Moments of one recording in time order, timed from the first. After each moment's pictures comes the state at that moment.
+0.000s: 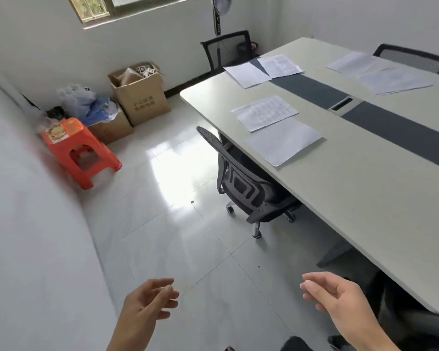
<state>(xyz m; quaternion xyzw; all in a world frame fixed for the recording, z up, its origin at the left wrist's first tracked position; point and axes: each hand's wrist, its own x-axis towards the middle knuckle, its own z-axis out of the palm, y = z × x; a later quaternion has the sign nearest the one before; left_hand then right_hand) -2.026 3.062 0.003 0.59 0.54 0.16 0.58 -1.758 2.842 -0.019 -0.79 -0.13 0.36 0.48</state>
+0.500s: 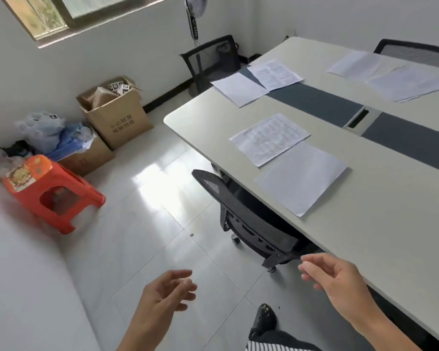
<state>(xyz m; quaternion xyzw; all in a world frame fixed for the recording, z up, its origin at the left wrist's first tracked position) -1.857 3.308 0.005 0.64 0.47 0.09 0.61 -1.625 3.085 -0.031 -0.79 -0.11 0.33 0.51</state>
